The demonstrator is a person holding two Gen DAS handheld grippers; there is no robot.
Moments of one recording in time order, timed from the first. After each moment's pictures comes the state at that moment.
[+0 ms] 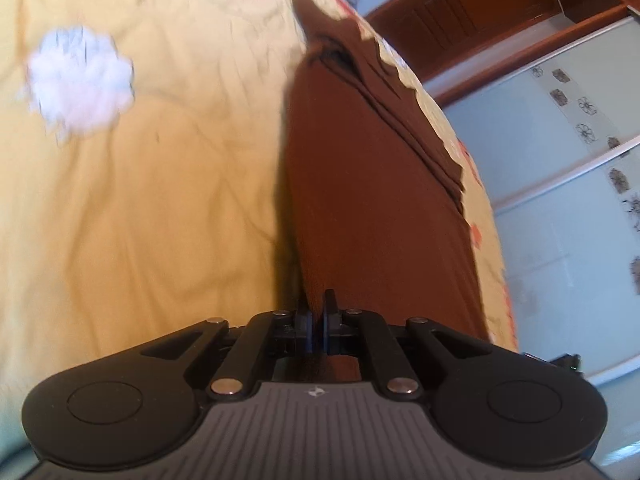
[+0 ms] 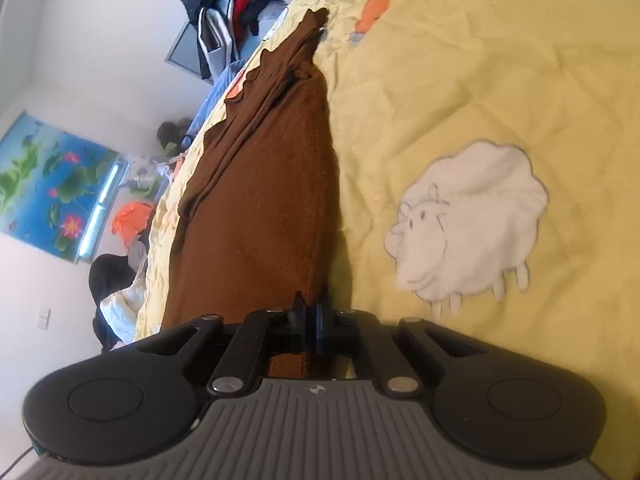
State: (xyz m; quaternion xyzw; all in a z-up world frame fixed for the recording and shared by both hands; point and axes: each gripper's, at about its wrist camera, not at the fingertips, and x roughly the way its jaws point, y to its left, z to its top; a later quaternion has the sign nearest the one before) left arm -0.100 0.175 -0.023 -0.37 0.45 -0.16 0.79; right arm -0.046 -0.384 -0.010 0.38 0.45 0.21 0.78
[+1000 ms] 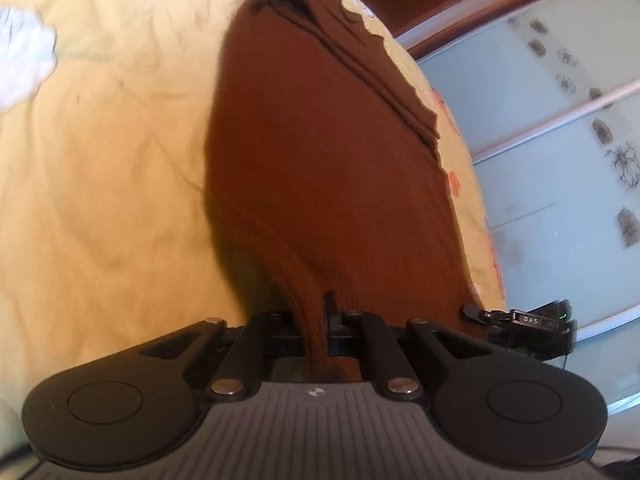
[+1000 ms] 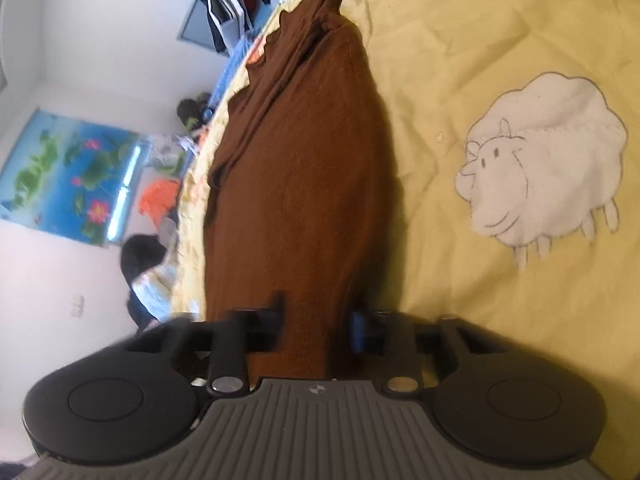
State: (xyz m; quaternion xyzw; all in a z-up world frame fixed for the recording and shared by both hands) left arm -0.086 0.146 -0.020 -0.32 0.48 -0.22 0.79; right arm -0.034 -0.365 -0.010 0.40 0.49 0.26 0.73
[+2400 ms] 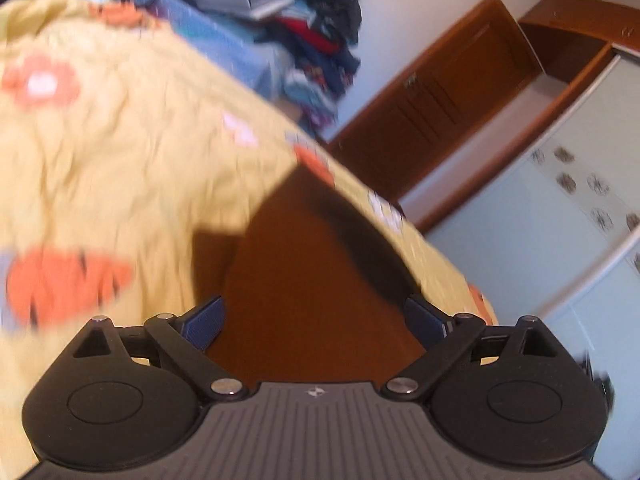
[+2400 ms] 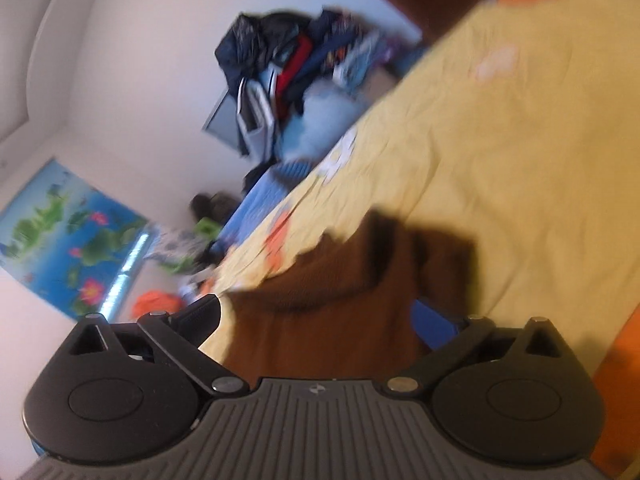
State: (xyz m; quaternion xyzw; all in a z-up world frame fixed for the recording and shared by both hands) left arm 0.162 0.171 0.027 -0.34 0.31 -0.11 0.88; right arm 0.271 -0.342 0.034 0.41 0.35 0.24 0.81
